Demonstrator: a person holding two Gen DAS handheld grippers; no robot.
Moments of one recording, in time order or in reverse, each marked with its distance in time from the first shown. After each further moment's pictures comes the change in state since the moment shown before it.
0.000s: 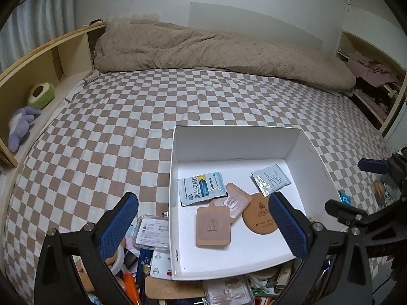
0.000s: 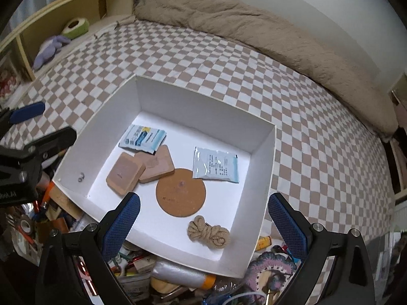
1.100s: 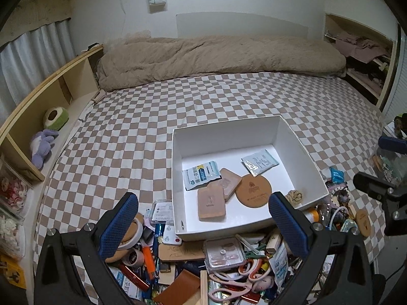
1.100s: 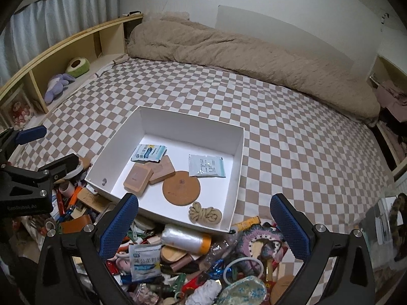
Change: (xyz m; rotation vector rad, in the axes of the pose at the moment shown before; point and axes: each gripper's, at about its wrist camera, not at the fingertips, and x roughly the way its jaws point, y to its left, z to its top) left arm -0.085 -0.048 -0.026 0.137 -0.017 0.073; right arm -0.100 -0.025 -0.061 0.116 -0.164 0.011
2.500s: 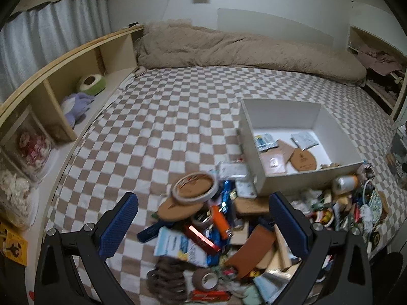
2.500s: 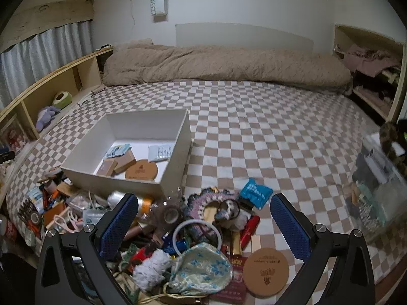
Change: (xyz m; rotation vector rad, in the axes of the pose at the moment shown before) left arm -0.023 0.151 -0.105 -0.119 0.009 0.079; right arm -0.008 -0.118 -0.128 0.223 -0.139 0.002
